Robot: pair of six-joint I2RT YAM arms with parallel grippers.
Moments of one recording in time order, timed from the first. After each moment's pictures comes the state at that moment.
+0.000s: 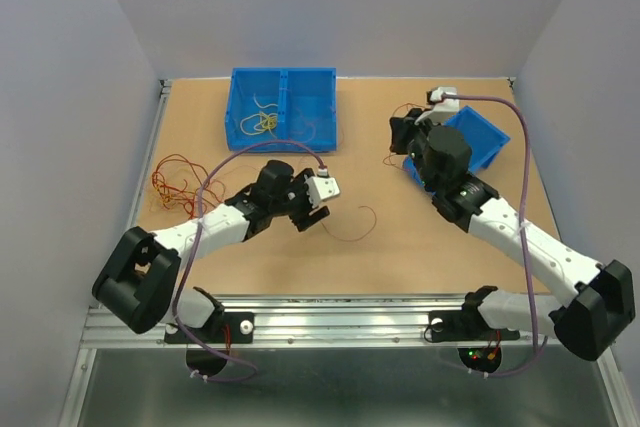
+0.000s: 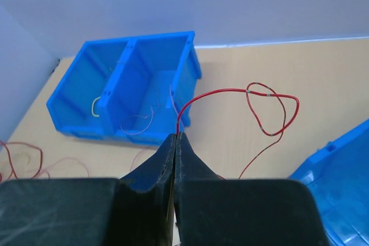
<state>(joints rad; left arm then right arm) -0.59 1.33 0.68 0.04 0.36 0.50 0.65 1.21 0.95 0.21 0.40 0.30</state>
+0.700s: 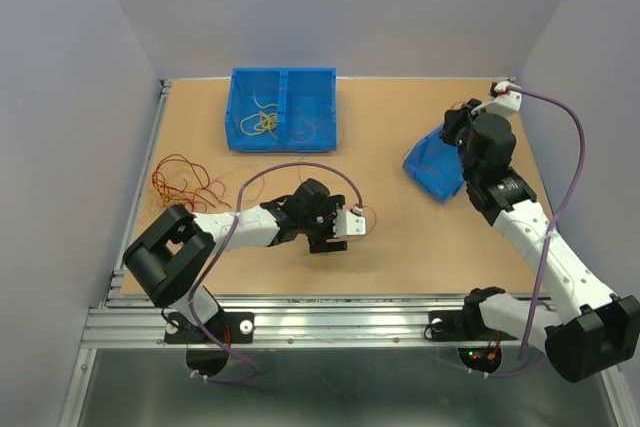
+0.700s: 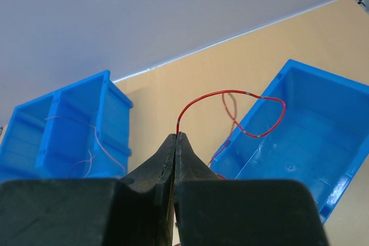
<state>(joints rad) -0.82 1.52 0.72 -0.01 0.28 0.72 0.32 1.07 0.97 0.01 0.41 0.43</state>
